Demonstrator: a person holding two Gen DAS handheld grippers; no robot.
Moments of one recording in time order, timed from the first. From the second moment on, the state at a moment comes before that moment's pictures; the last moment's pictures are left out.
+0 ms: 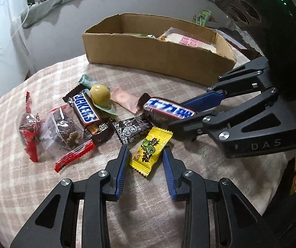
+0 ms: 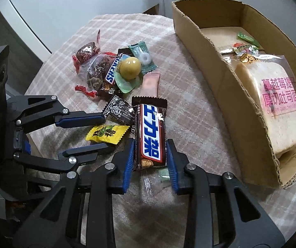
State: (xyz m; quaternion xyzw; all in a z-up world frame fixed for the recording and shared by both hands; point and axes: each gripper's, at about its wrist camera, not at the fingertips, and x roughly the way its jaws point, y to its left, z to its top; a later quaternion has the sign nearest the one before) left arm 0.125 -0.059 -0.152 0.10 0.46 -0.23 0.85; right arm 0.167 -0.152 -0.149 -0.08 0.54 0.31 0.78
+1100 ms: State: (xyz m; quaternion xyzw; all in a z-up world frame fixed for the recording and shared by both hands) left arm 0.110 -0.023 -0.112 -0.02 0.41 -0.22 0.89; right arm 0.147 -0.169 -0.104 -0.03 0.49 0.32 0.81
